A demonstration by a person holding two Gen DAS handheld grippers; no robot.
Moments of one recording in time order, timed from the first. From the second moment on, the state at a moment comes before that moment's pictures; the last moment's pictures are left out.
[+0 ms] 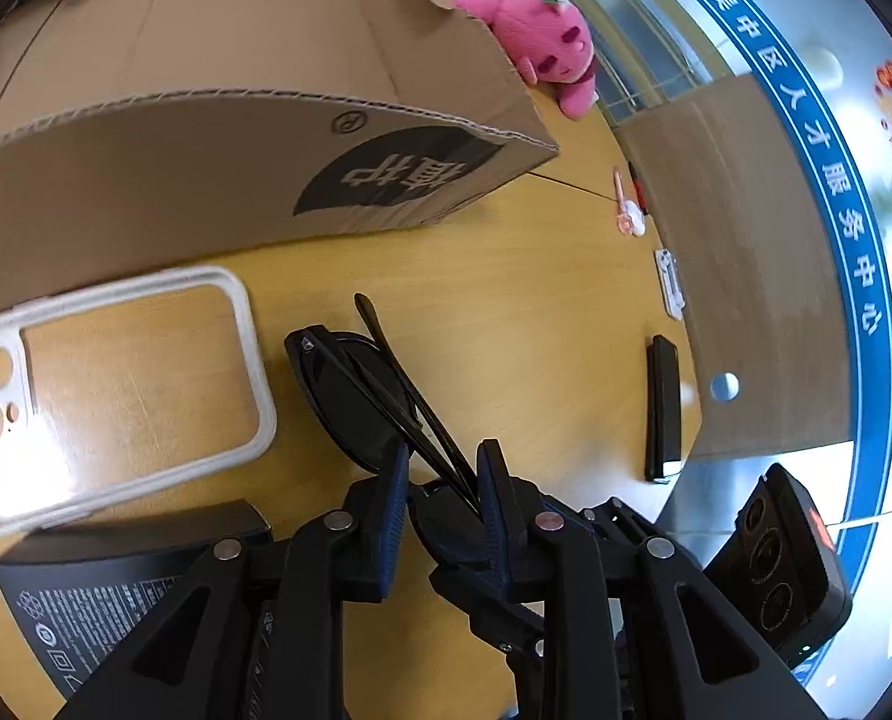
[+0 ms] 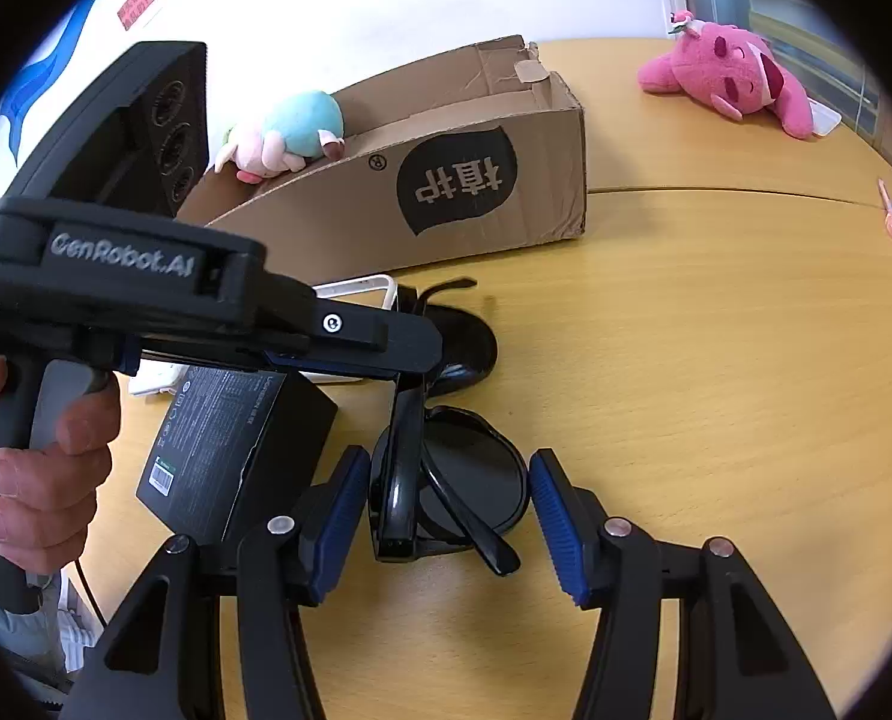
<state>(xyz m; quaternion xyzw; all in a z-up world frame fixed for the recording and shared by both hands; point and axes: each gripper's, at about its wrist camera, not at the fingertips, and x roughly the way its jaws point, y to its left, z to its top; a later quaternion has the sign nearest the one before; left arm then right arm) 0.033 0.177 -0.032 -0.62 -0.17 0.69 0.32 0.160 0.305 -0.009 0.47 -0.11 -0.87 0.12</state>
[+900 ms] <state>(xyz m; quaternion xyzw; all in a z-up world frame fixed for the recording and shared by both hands) 0.029 0.200 -0.032 -0.63 -0.18 0.68 0.32 0.172 0.336 -0.018 0.49 -0.16 -0.85 0.12</state>
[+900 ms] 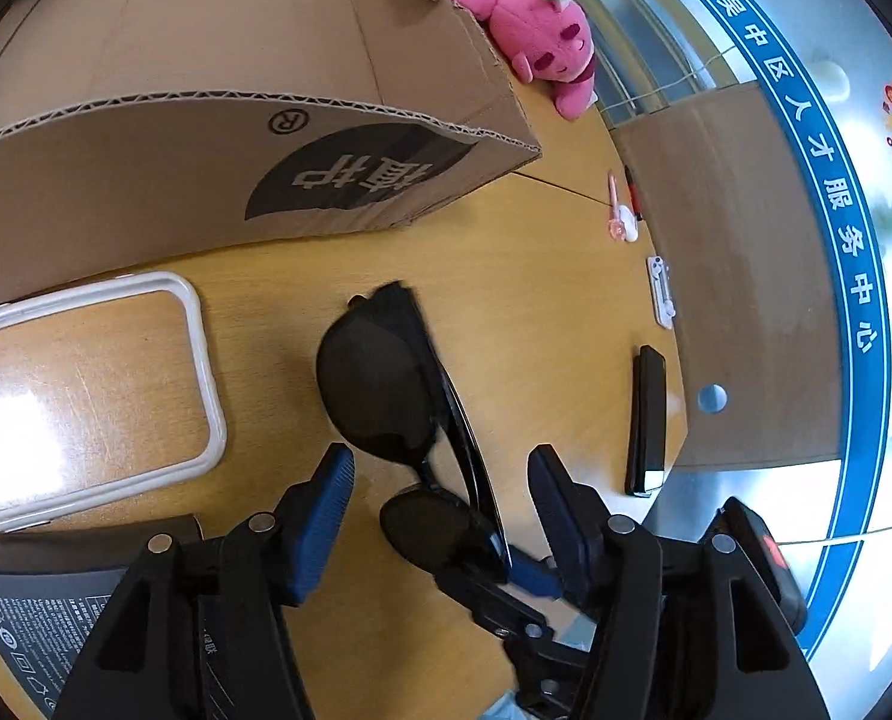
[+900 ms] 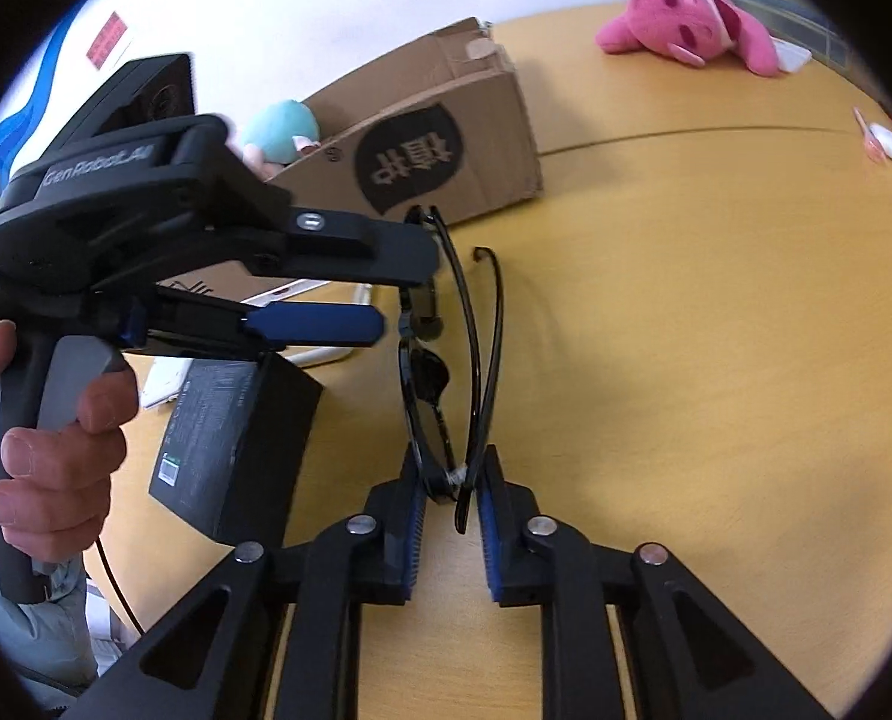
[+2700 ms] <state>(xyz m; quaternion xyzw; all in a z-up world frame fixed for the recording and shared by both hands) 0.050 0.211 -0.072 -0.67 -0.21 0.64 0.32 0.199 0.257 0.003 0.38 0.16 -0.91 0.09</state>
